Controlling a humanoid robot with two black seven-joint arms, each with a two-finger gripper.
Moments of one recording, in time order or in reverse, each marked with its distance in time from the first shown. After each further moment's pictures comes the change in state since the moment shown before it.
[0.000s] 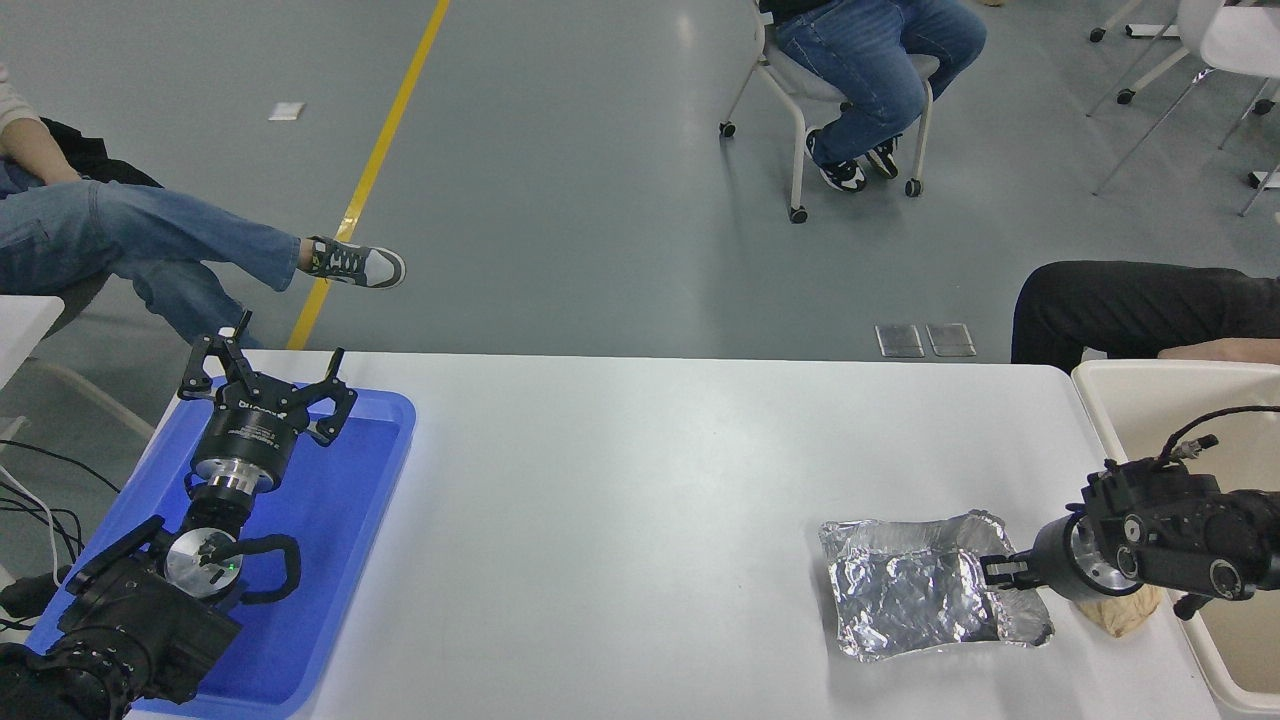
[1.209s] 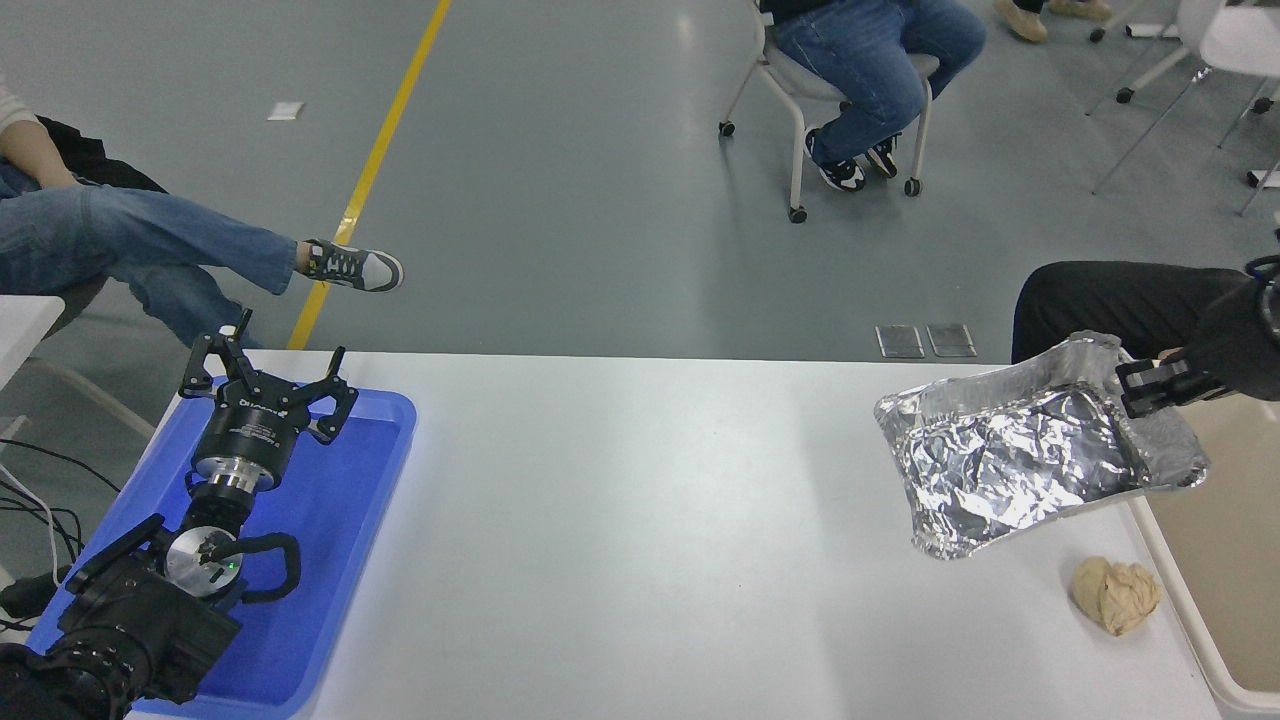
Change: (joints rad) left arm 0.000 0.002 0.000 -0.001 0.001 0.000 0.000; right arm 1.205 -0.152 -0.686 0.563 0.133 0.289 0.043
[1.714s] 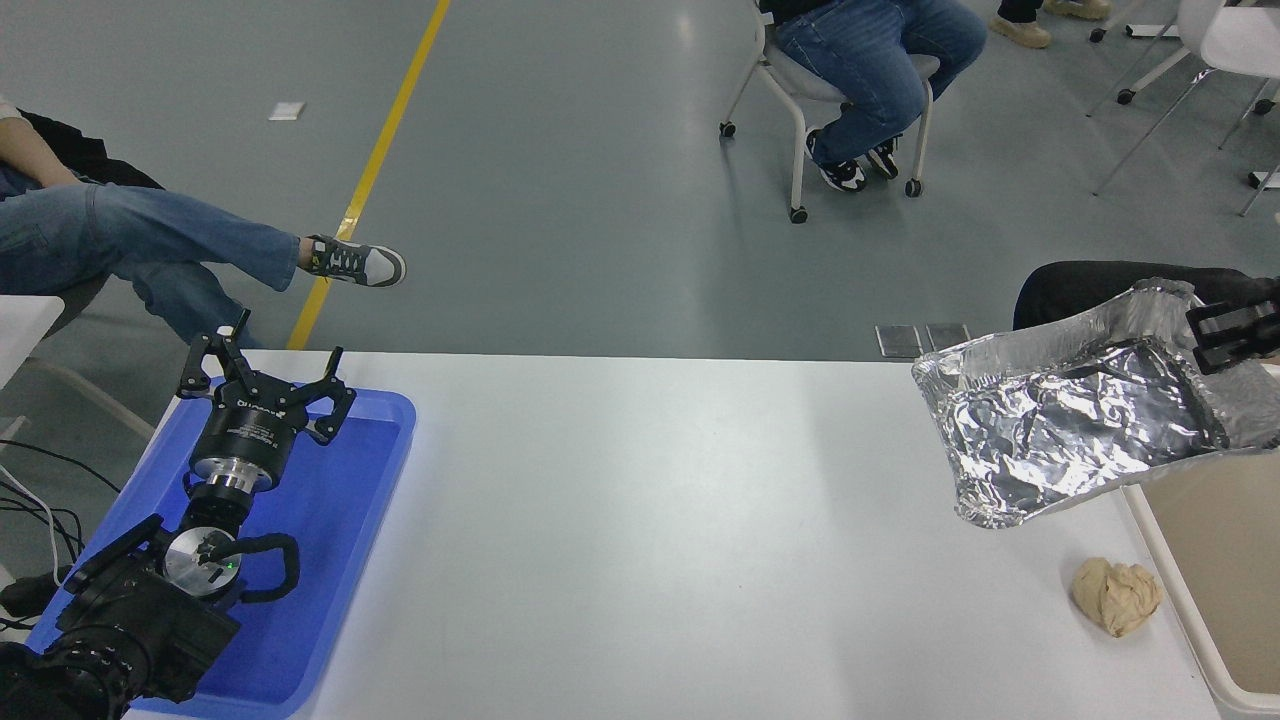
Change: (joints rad) left arm 0.000 0.001 0.000 0.000 0.000 0.000 0.000; right arm 0.125 0.018 -0.087 0.014 0.032 0.052 -0.008
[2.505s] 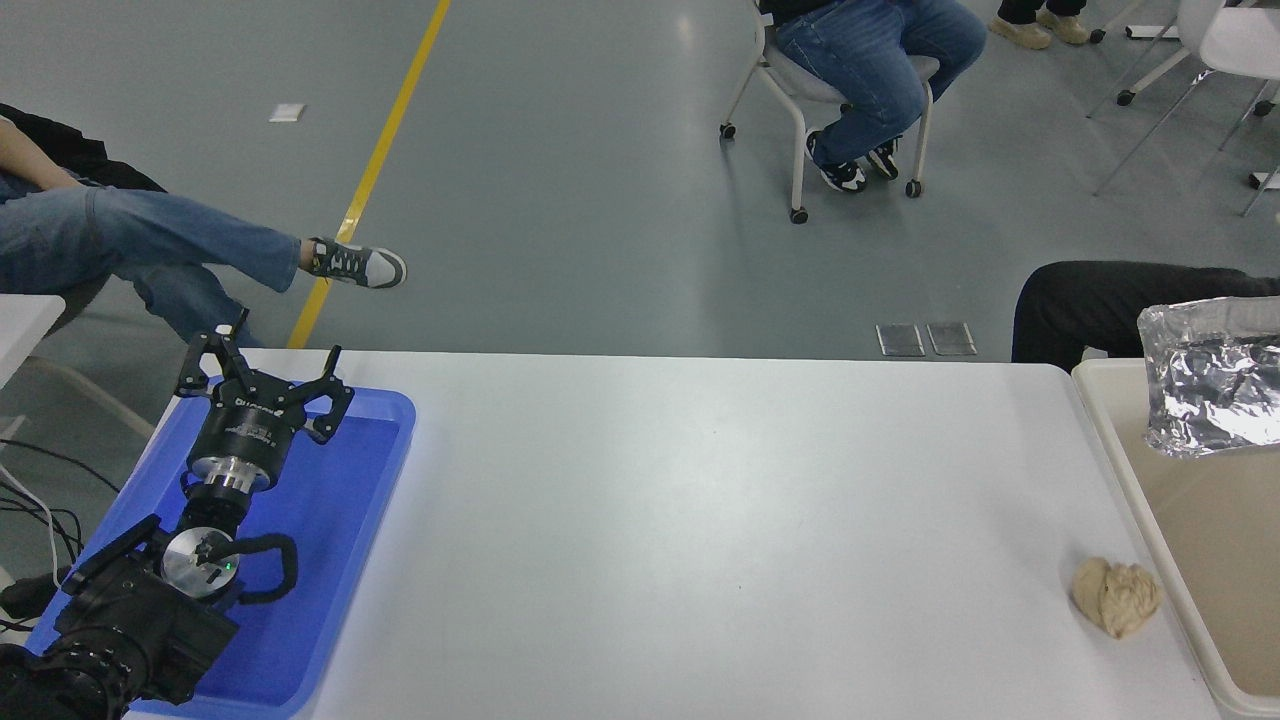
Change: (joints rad) left arm 0.001 0.001 0.000 0.002 -0.001 0.000 -0.001; right arm -0.787 -0.280 0.344 -0.760 -0.176 -0.190 0.001
